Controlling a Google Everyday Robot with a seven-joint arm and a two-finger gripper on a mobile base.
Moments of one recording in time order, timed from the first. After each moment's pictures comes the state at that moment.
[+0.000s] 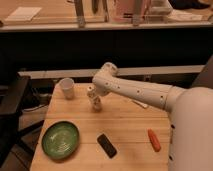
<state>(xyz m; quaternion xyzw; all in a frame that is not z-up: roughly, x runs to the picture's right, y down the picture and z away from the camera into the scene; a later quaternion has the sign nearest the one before) -0.025 0.028 0.865 -0.12 -0.12 -0.40 0.90</state>
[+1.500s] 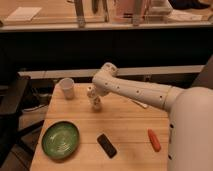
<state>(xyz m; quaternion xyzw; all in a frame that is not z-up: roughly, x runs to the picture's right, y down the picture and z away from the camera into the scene) -0.027 0.028 0.869 -0.12 -0.13 -0.40 0.90</state>
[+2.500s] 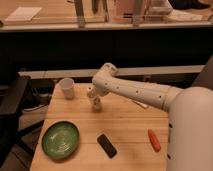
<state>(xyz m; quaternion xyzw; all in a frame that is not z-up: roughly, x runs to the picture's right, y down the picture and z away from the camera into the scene) -0.029 0.027 0.872 -0.11 -0.13 -0.40 0.90</state>
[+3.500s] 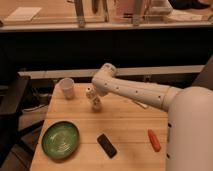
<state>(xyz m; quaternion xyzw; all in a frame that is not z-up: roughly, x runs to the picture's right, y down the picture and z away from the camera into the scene) -0.031 0.028 0.875 -0.11 -0.13 -0.40 0.90</state>
